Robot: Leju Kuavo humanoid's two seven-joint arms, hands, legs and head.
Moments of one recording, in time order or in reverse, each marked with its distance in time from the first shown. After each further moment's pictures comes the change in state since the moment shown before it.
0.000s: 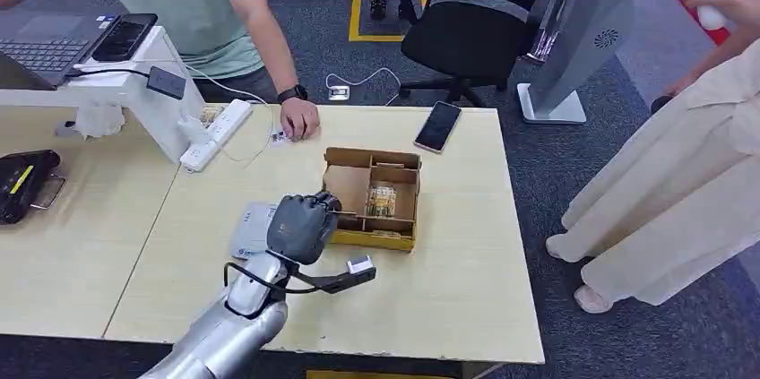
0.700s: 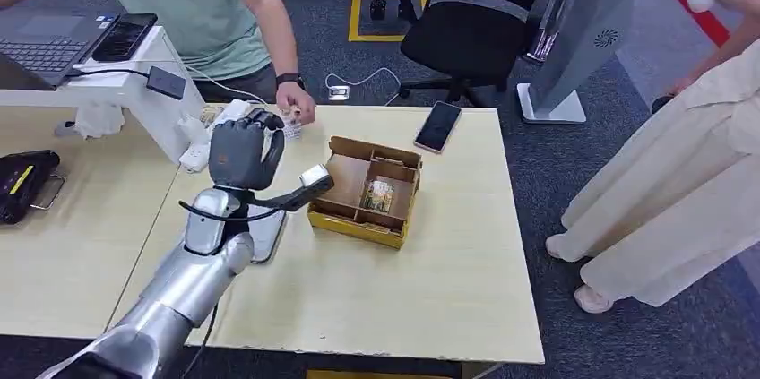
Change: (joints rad) left arm -0.147 0.058 0.174 -0.082 0.006 0.053 0.027; right arm 0.010 -0.001 0.014 0.000 0.016 -0.005 0.001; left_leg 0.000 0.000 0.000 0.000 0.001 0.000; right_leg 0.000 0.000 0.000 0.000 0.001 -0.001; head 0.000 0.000
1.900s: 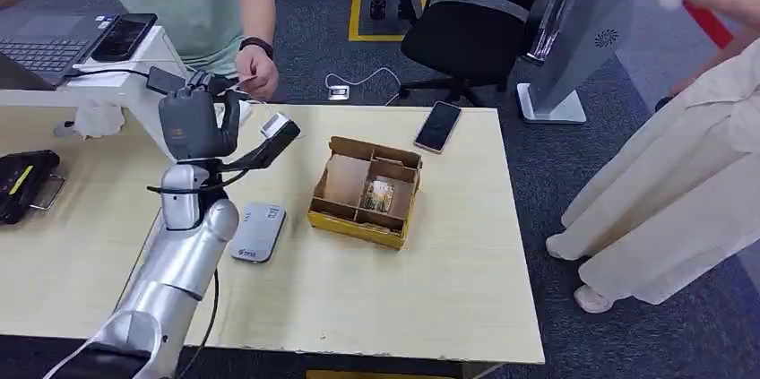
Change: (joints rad) left arm -0.045 -0.098 0.312 0.010 -0.093 0.027 -0.035; right arm 0.006 0.000 0.006 0.007 0.009 -0.013 0.020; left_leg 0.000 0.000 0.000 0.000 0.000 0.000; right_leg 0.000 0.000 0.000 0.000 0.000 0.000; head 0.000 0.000
